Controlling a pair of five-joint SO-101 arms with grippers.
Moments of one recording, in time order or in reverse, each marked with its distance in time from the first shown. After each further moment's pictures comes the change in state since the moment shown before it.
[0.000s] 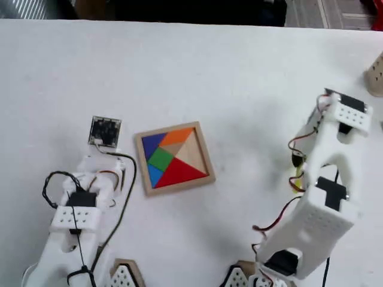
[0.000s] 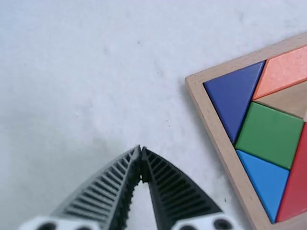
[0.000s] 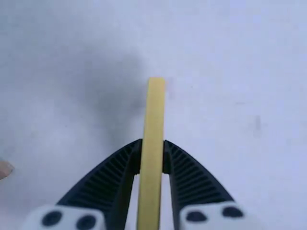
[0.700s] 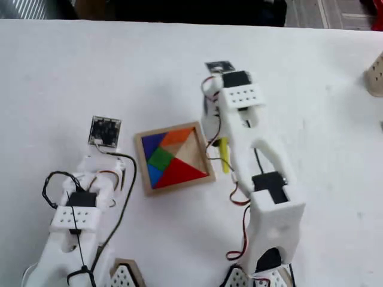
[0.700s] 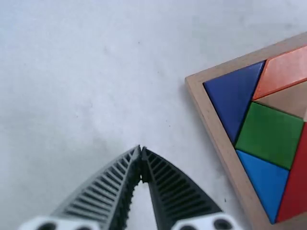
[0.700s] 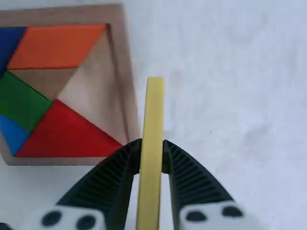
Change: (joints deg) left arm 0.0 0.0 0.1 0.0 0.0; right arm -38.2 0.4 -9.6 1.2 -7.5
